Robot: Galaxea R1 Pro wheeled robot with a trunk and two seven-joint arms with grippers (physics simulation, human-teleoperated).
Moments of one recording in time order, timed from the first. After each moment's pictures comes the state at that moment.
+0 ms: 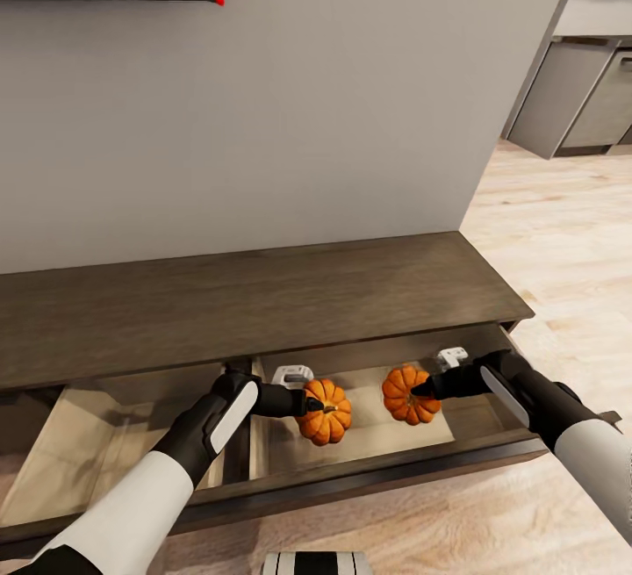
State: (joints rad) left arm -0.74 -0.05 -0.40 -0.84 0.53 0.86 -0.13; right arm -0.87 -0.39 0.53 -0.73 -0.40 0.76 0.47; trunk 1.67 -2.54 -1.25
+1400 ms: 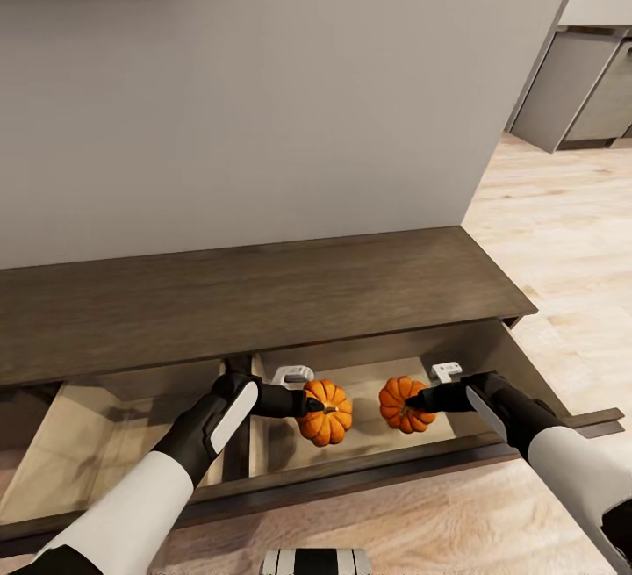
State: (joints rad) left arm -0.74 -0.05 -0.41 -0.84 0.53 0.86 -0.13; right arm -0.88 -0.29 0.52 -0.50 -0.40 0.56 0.37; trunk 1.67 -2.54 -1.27
